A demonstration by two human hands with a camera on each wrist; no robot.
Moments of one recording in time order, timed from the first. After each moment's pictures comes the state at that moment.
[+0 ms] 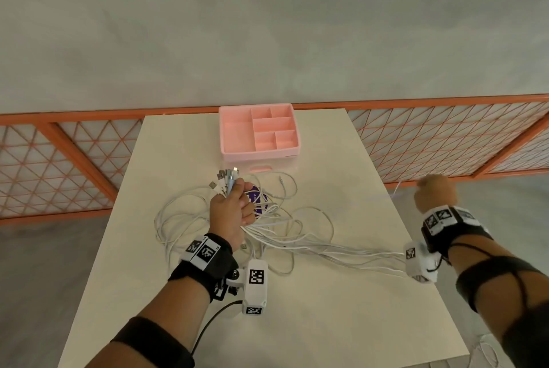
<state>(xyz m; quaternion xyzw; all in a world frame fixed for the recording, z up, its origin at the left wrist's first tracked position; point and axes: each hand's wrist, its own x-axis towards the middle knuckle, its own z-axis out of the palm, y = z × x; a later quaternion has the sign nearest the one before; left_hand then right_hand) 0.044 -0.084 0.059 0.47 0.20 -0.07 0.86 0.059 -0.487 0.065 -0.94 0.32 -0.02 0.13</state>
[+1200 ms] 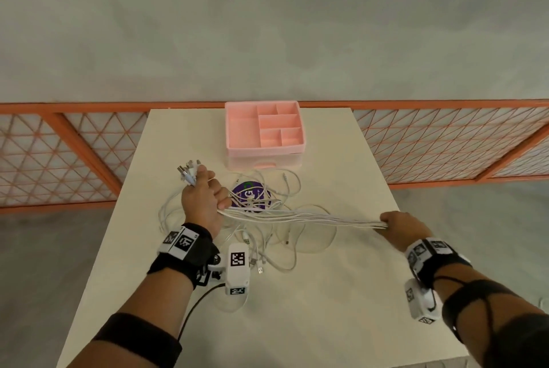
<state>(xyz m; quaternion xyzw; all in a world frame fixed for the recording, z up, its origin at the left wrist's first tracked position) 0.058 -0.040 0.061 0.41 0.24 0.04 0.88 0.015 -0.438 0.024 -0.98 0.10 0.17 0.03</state>
